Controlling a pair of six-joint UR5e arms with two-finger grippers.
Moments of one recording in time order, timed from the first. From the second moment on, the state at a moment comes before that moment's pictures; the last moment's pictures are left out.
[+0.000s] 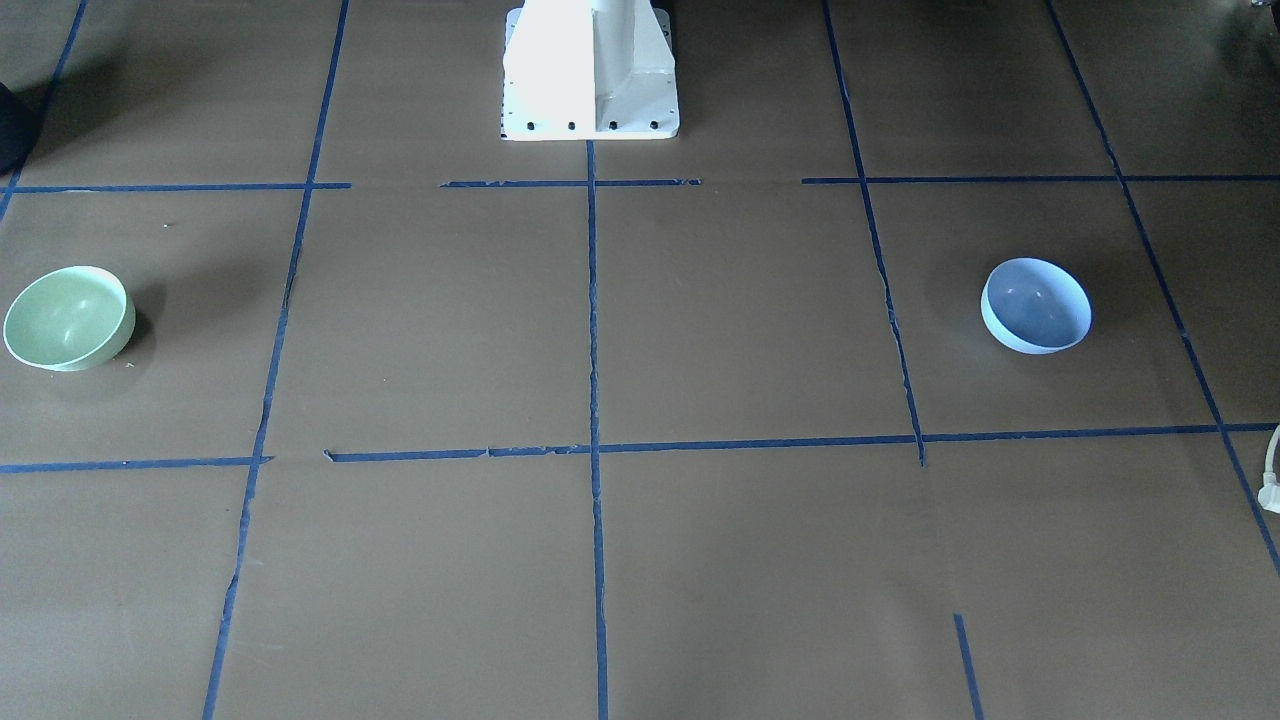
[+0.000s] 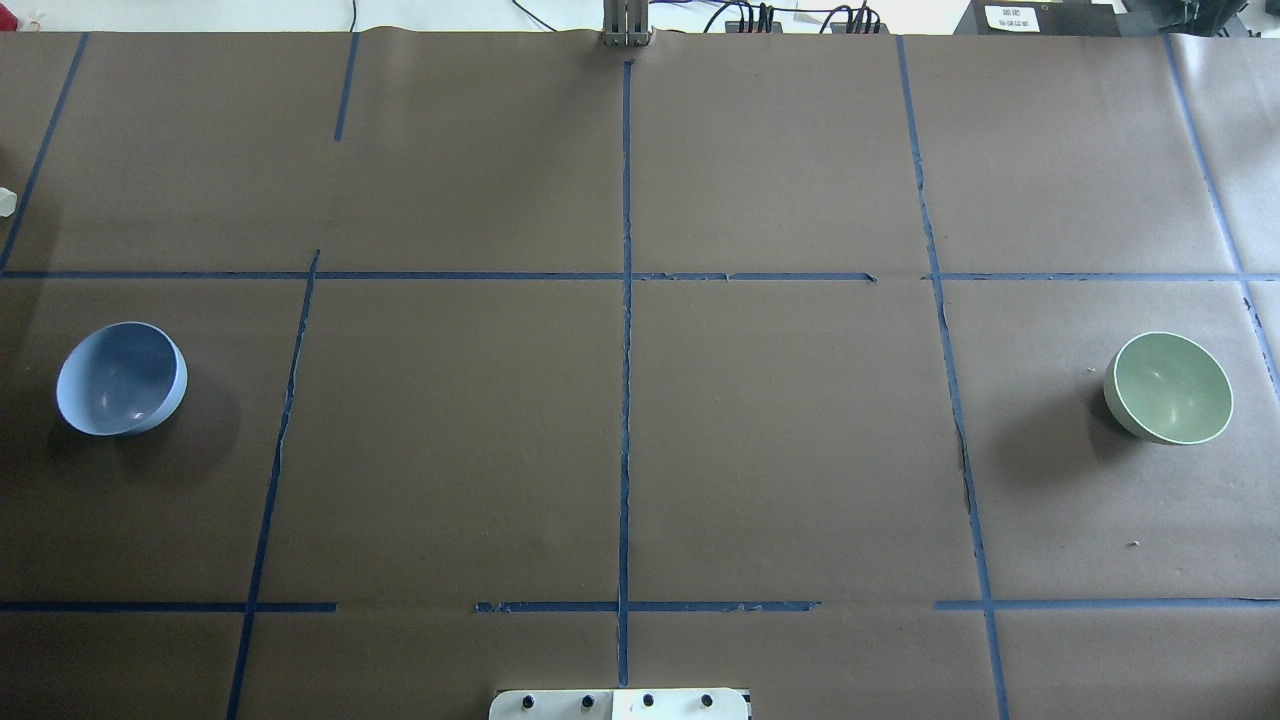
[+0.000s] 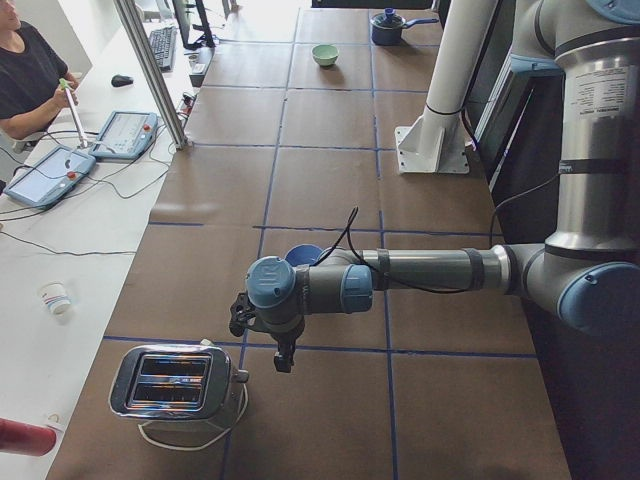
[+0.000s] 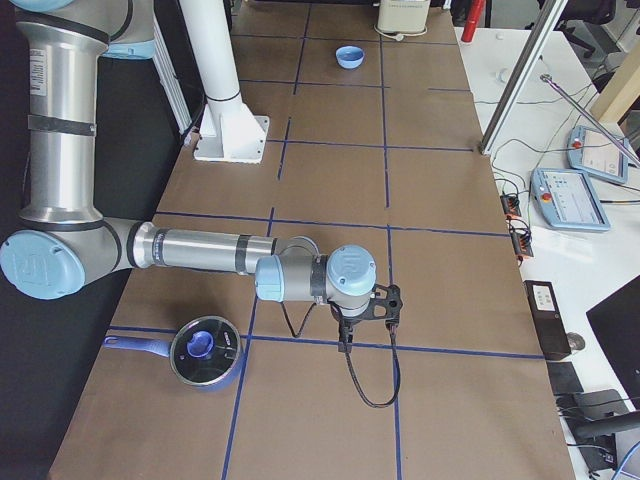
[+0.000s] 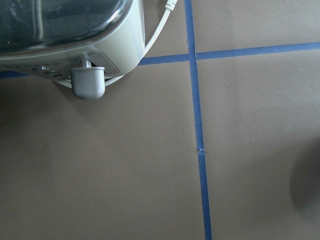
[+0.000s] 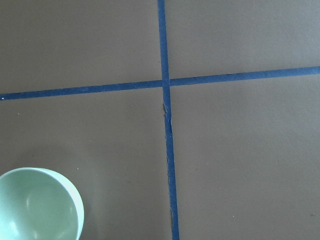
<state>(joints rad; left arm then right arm) -1.59 -1.51 -1.60 -1.54 -2.39 0.16 1.58 -1.67 1.64 -1.48 2.43 0.11</state>
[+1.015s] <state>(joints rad) -1.58 -1.51 -1.62 -1.54 -2.40 0.16 1.58 -1.67 1.64 -1.48 2.43 0.12</state>
